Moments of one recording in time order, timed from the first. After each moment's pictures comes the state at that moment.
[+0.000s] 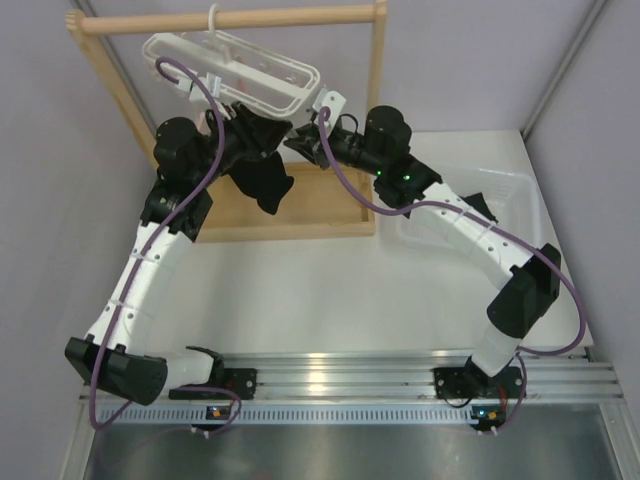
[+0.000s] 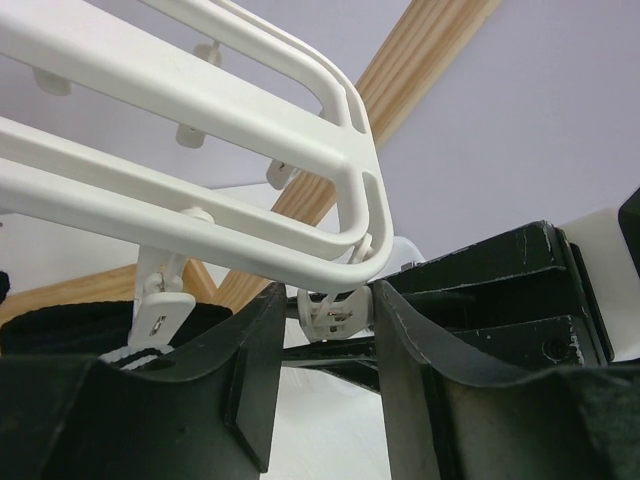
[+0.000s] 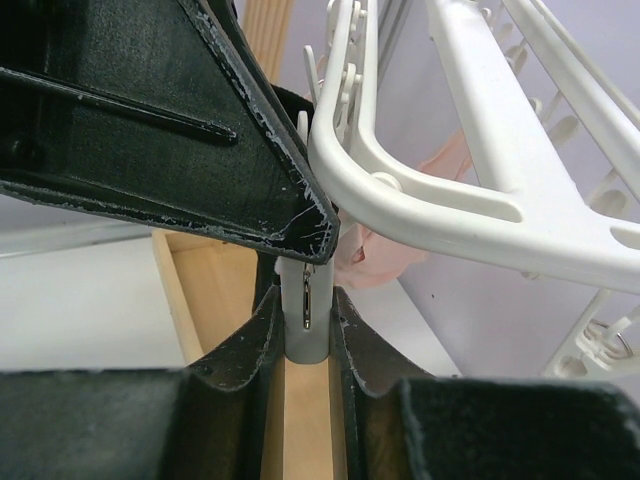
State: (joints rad) left arm -0.29 1.27 1.46 -0.08 0.36 -0.57; right arm 0.73 1.70 1.71 0.08 -0.42 -0.27
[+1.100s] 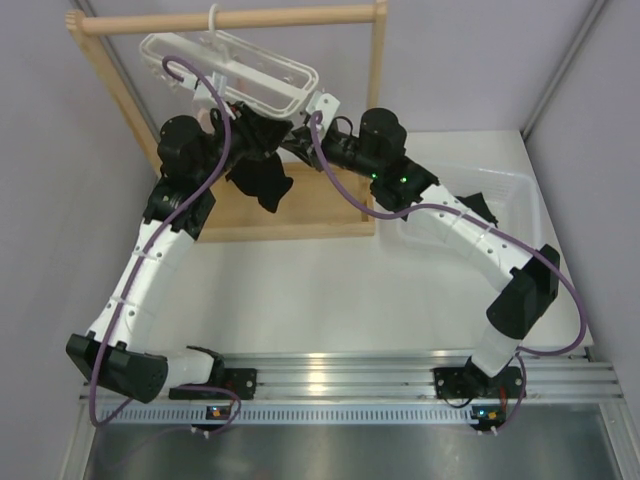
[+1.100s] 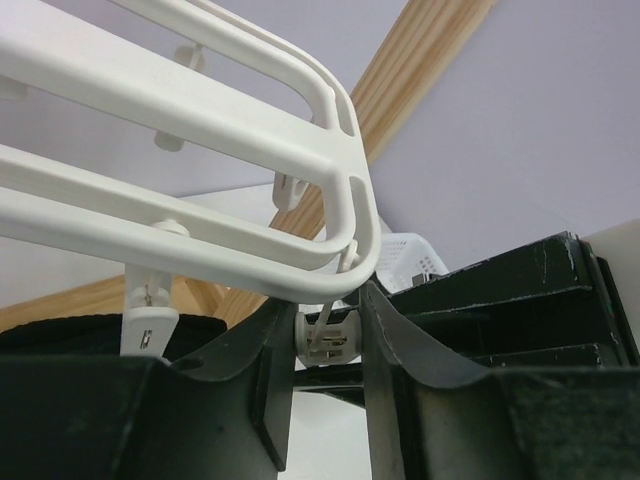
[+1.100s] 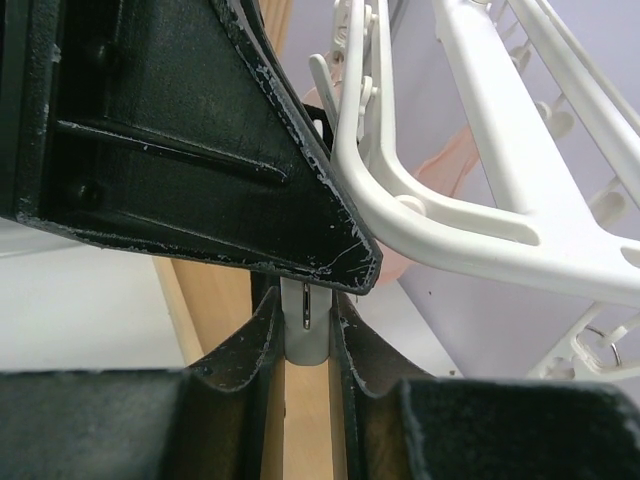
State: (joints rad) left arm -0.31 1.29 1.47 -0.09 0.35 -0.53; right arm 0.77 1.70 1.72 0.06 -0.36 -0.29
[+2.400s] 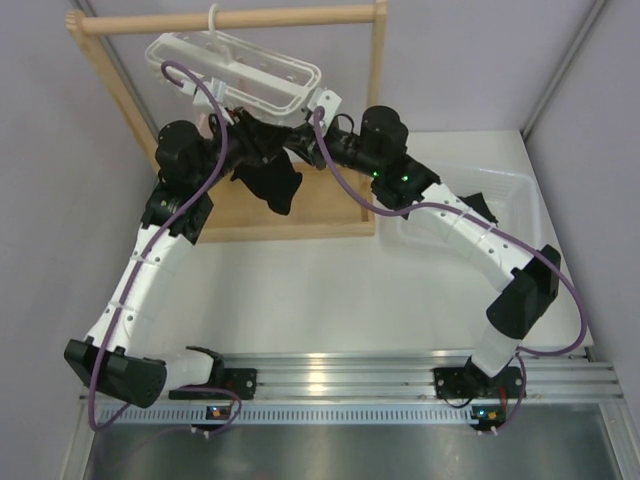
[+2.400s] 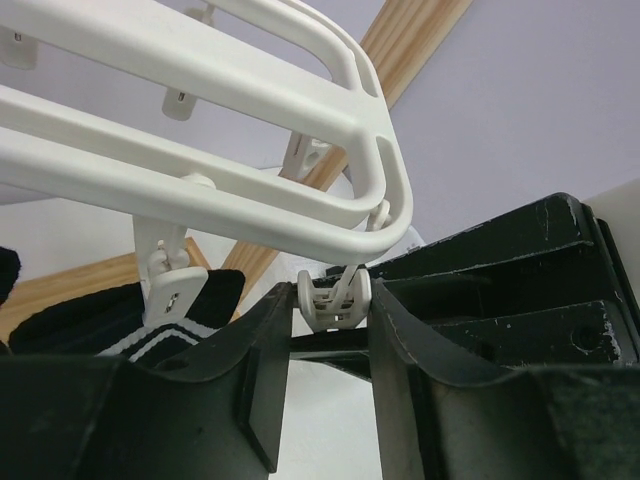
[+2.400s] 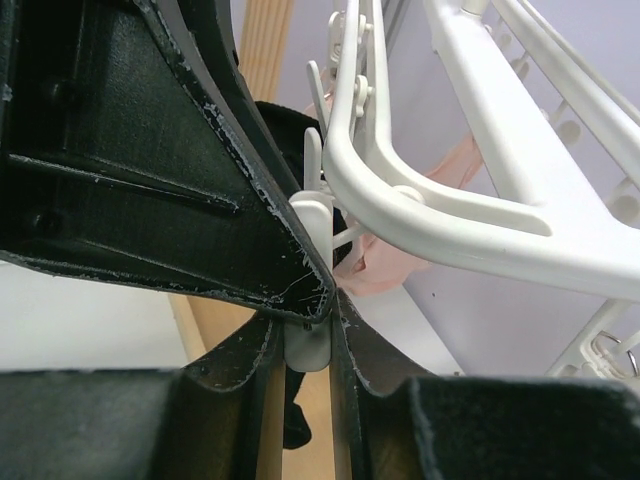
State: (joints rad) left arm -0.29 1.26 1.43 -0.09 0.39 -0.55; right arm 0.76 1.70 1.74 0.04 -0.37 -0.27
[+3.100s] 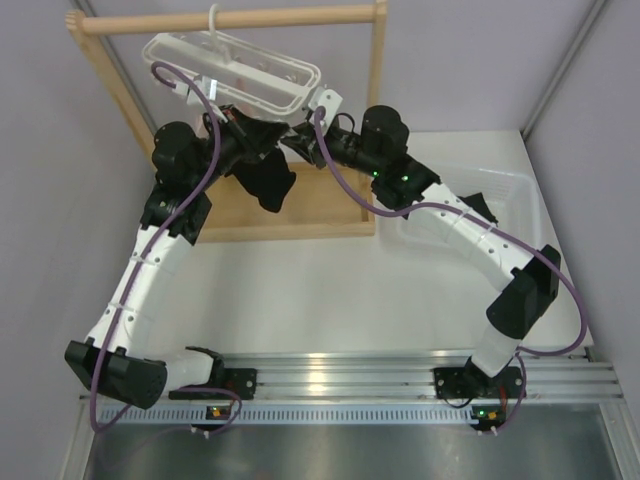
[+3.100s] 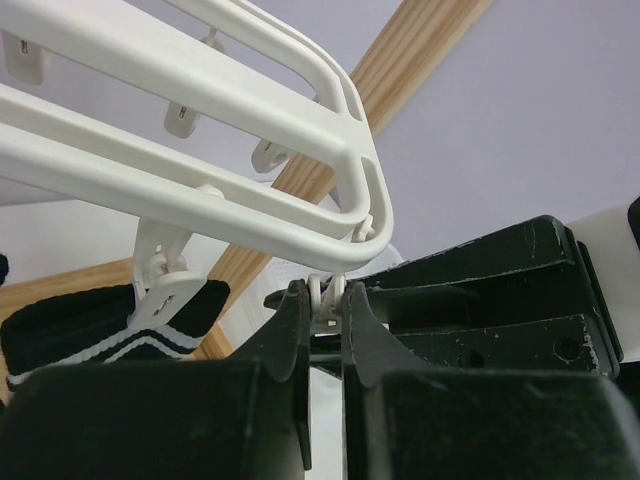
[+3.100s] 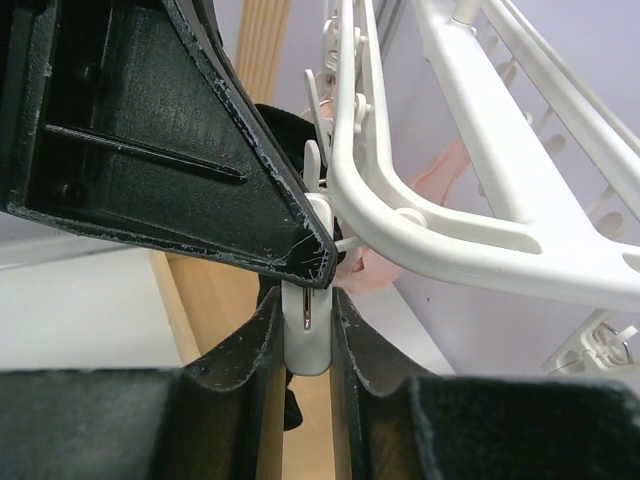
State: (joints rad) left arm -0.28 1.25 1.42 -0.04 0.38 -0.63; right arm 0.76 1.70 1.74 0.06 -0.37 -0.27
